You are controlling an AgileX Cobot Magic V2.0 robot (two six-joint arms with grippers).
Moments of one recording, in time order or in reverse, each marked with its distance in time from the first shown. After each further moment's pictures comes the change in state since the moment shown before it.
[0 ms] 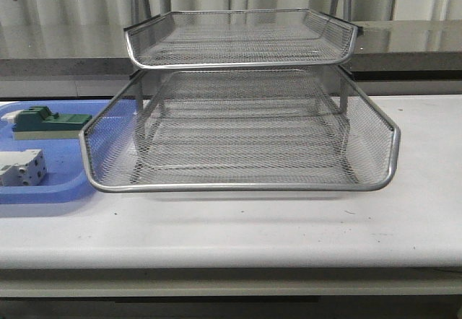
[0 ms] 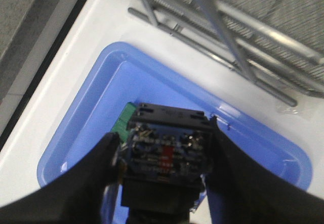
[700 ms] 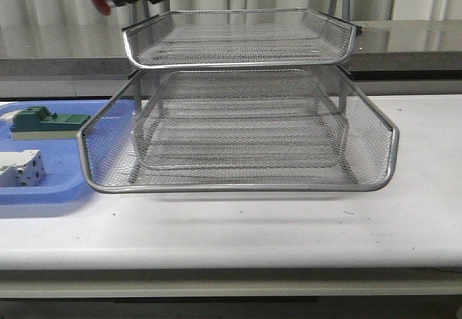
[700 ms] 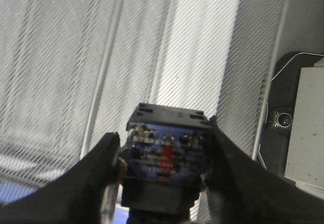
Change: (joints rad) left arm -0.419 -0.239 0.350 -0.058 0.008 -0.039; right arm 0.000 0.000 0.000 0.000 0.000 0.000
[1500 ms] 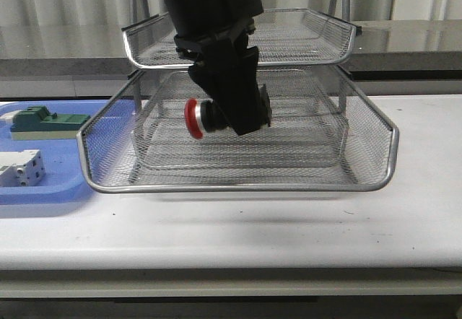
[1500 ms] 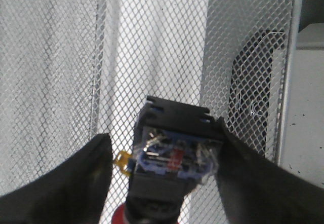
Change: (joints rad) left arm -0.134 0.262 0.000 0.005 -0.115 -0.016; right arm 0.000 0.000 0.000 0.000 0.000 0.000
